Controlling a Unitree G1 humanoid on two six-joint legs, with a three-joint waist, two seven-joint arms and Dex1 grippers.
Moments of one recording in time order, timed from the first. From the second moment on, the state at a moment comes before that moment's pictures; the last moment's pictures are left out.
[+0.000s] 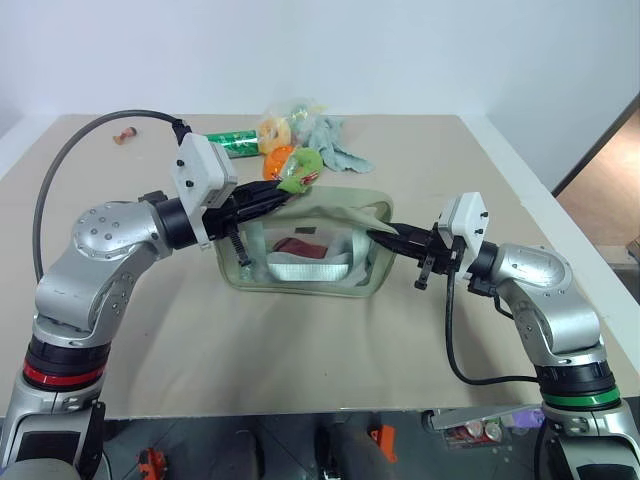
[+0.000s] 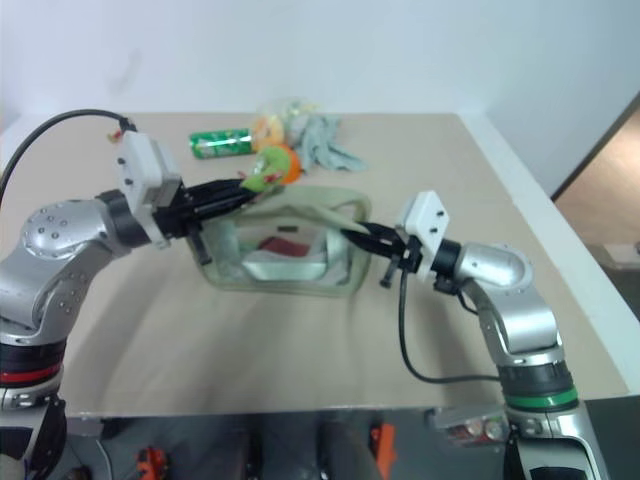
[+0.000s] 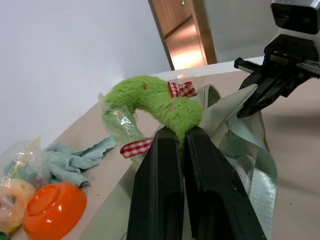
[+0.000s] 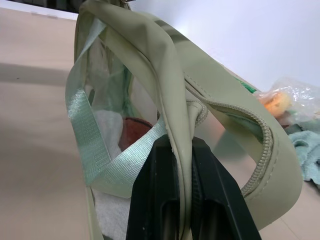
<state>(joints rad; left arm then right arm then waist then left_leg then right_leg) -0.60 0.65 0.02 -0.37 -0.50 0.48 -0.80 -0.45 -0.64 -0.01 -0.17 0.40 0.22 0.94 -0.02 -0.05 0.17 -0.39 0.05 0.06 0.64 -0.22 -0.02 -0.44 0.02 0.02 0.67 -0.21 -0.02</state>
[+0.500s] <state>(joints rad) -0.60 0.71 0.06 -0.37 -0.53 0.53 -0.80 -0.45 -0.63 -0.01 -0.17 0.40 0.21 0.95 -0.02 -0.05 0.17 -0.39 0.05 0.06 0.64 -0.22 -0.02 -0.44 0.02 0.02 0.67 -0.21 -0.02</state>
